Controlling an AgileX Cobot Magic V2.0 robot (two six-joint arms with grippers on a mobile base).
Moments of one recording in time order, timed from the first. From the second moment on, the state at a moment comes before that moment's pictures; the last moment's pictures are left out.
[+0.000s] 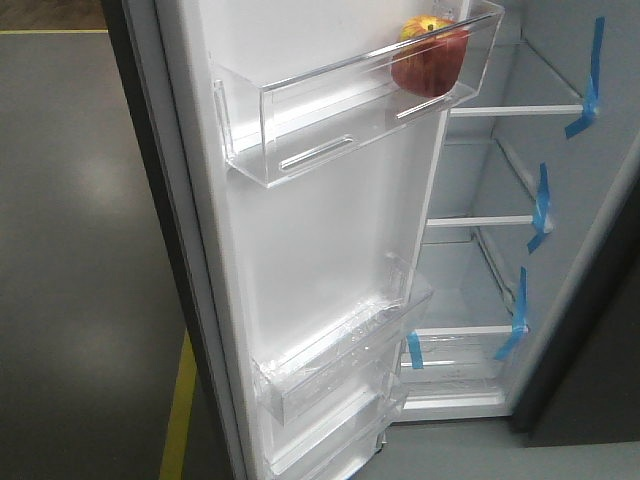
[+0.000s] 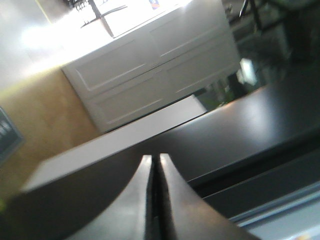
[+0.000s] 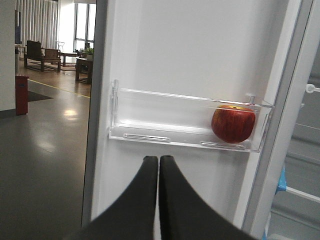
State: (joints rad) left arm 0.10 -0.01 0.02 -0.90 0.03 -0.38; right arm 0.08 0.26 -0.71 0.89 0.64 -0.85
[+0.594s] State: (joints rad) left arm 0.10 -0.01 -0.32 -1.14 0.10 -0.26; right arm 0.08 0.26 -0.71 0.89 0.64 -0.83
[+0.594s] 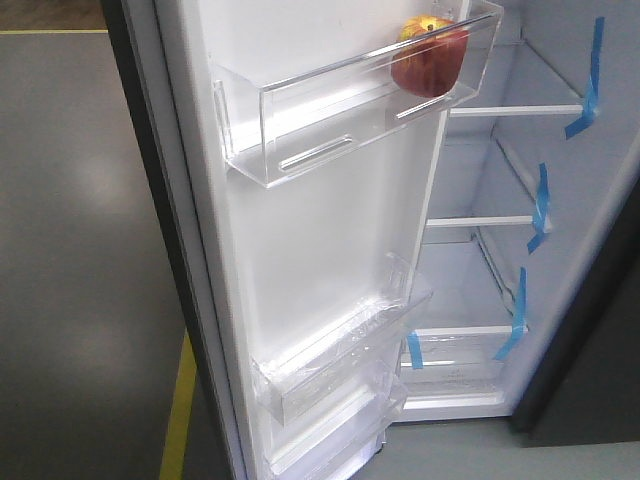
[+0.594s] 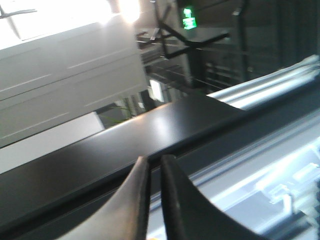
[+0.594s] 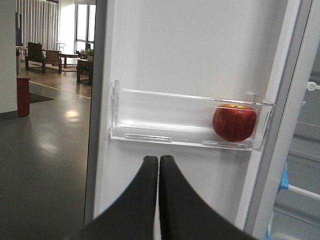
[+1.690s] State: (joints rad) left arm 0.10 1.17 -1.15 -1.68 0.67 0.40; right arm 0.08 0.26 -0.71 0.89 0.64 -0.83
